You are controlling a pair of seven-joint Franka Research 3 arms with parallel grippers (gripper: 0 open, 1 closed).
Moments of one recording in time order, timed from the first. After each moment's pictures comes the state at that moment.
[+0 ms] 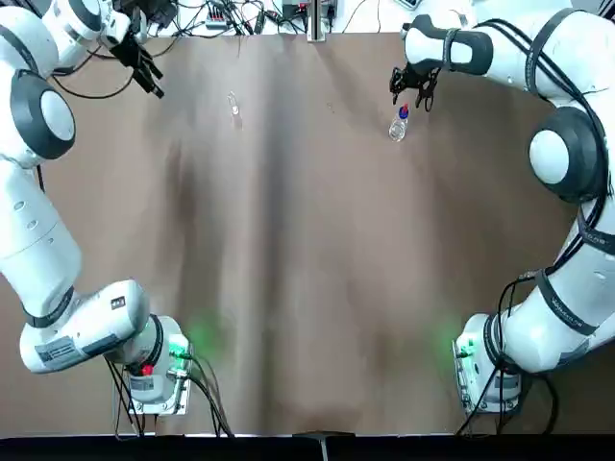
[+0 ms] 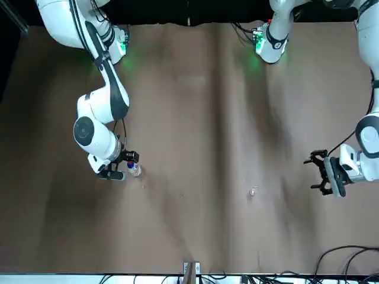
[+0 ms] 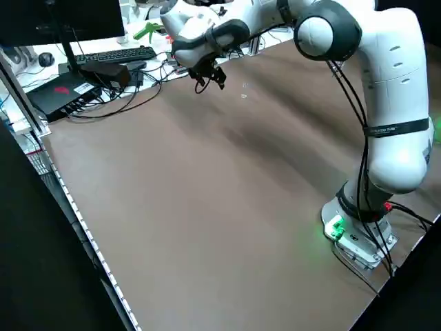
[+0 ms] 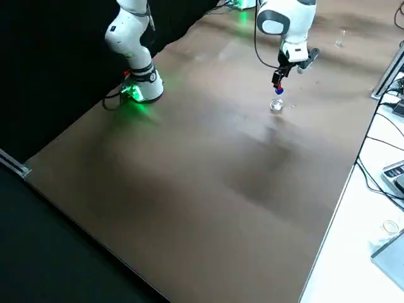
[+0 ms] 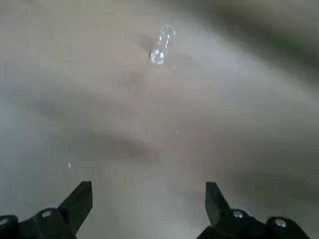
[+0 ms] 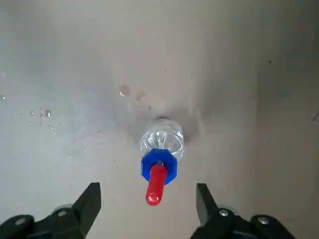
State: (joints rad) left arm 0.29 0.61 -0.13 -1.53 -0.44 1.95 1.59; right arm 0.32 0.44 0.00 -1.77 0.11 2.17 0.35
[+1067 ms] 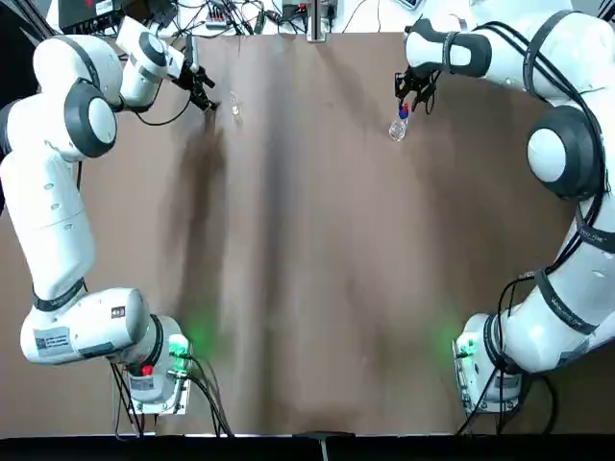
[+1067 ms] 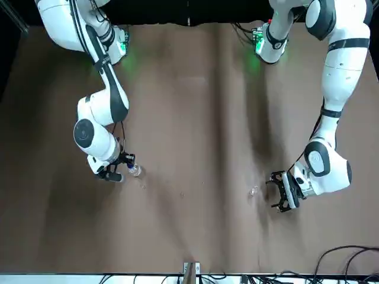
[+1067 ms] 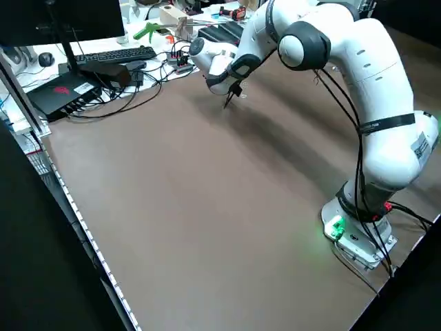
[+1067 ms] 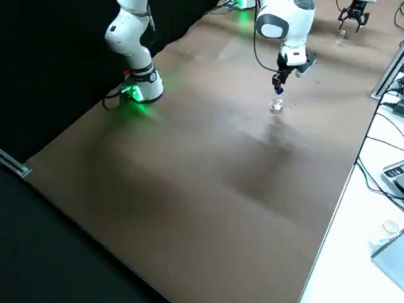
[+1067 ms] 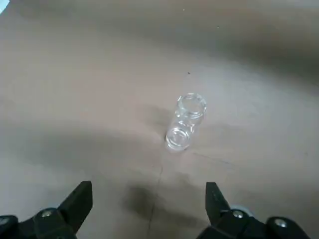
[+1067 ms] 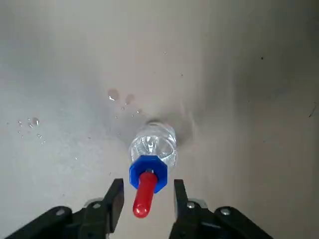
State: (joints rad) left arm 0.13 0.82 -0.17 -1.53 -0.73 2.27 1.85; right arm 0.32 0.45 -0.01 -1.78 0.11 2.19 0.37
